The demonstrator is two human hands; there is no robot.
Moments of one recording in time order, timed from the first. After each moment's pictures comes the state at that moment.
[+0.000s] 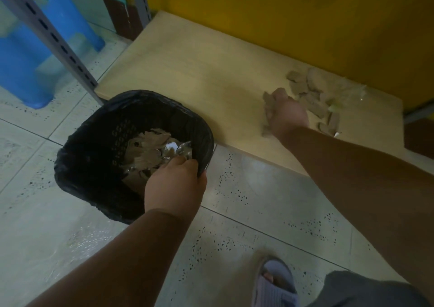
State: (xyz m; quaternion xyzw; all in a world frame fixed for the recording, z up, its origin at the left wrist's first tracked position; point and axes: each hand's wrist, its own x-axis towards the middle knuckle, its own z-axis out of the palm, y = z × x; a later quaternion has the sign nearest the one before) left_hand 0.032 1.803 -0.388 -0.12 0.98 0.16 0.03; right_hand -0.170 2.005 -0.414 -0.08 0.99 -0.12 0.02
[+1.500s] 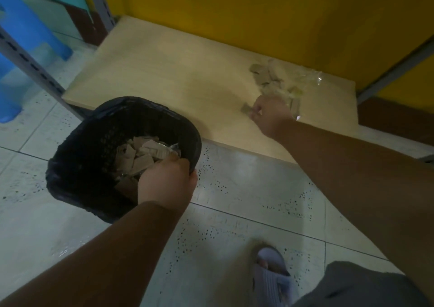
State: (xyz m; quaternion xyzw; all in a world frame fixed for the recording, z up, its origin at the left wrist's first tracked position) left_hand 0.035 1.836 -0.384 -0.06 0.99 0.09 0.09; right_hand -0.145 2.061 -0.398 -0.09 0.99 -0.10 0.06
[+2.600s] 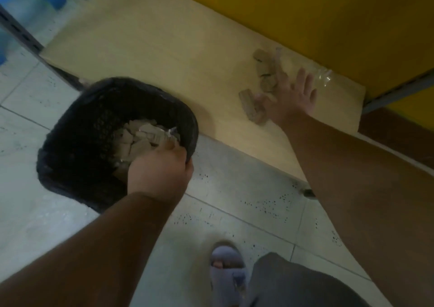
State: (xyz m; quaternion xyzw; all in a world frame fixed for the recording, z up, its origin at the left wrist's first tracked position) left_hand 0.022 1.887 -0.368 -0.11 0.98 0.09 0.13; right_hand -0.203 2.123 -0.426 -0.01 1.00 0.02 0.08
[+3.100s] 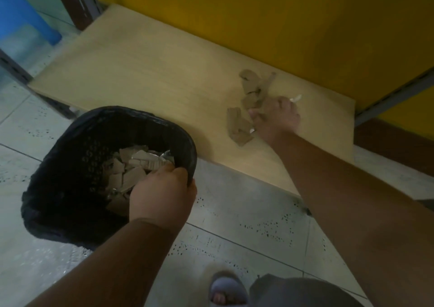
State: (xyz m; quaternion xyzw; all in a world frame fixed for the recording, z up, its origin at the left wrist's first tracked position) left_hand 0.015 1.908 -0.382 -0.12 0.98 0.12 0.10; right_hand -0.202 2.122 -0.445 -0.01 1.00 -0.04 0.01
